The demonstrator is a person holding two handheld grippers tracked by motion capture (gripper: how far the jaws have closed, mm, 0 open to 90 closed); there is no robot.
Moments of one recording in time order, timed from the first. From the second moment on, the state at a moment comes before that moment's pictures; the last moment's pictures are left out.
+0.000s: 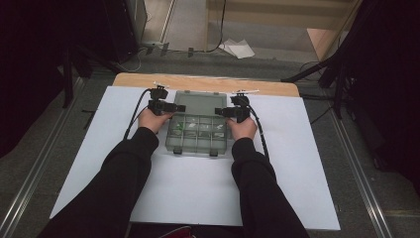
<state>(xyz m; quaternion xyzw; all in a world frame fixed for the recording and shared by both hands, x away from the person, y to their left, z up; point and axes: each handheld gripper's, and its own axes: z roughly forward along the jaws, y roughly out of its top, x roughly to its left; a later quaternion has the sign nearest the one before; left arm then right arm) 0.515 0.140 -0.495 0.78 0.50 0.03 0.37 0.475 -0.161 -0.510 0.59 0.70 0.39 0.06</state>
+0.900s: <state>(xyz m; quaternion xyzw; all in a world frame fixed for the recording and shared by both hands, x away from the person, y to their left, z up) 0.518 0.145 -0.496 0.76 0.53 0.01 0.38 0.475 -0.167 -0.511 0.62 0.67 0.41 0.01</state>
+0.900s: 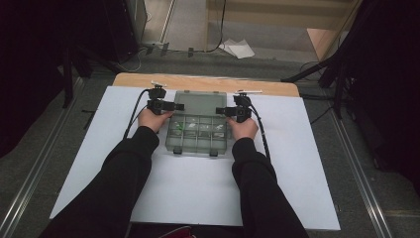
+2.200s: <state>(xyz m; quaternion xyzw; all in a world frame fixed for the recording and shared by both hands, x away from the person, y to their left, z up) 0.514 0.160 -0.477 0.76 0.48 0.03 0.43 0.479 -0.170 -0.492 0.58 0.68 0.45 0.04</state>
